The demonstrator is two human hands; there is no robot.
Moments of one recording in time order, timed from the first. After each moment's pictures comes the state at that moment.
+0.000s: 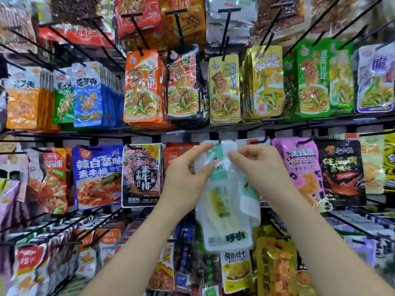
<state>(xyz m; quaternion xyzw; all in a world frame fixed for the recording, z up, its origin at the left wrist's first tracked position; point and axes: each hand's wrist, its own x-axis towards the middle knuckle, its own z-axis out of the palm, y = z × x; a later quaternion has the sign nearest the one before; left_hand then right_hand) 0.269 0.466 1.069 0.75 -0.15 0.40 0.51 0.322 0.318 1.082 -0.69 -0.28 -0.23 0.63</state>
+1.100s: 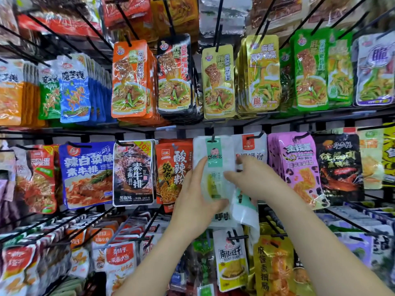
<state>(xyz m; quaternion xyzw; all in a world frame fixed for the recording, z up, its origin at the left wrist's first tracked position) 0.301 0.455 1.016 0.86 -0.07 0.33 0.37 0.351 0.311 1.073 -0.90 -0.22 -0.16 0.34</state>
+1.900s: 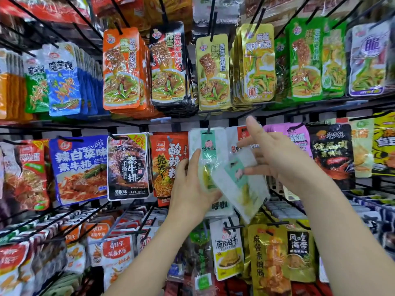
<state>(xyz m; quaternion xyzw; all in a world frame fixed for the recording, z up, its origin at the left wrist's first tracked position) 0.317 0.460 1.010 0.87 -0.04 0.37 0.31 0.316 0.276 1.093 -0.73 -0.24 -0.06 0.64</state>
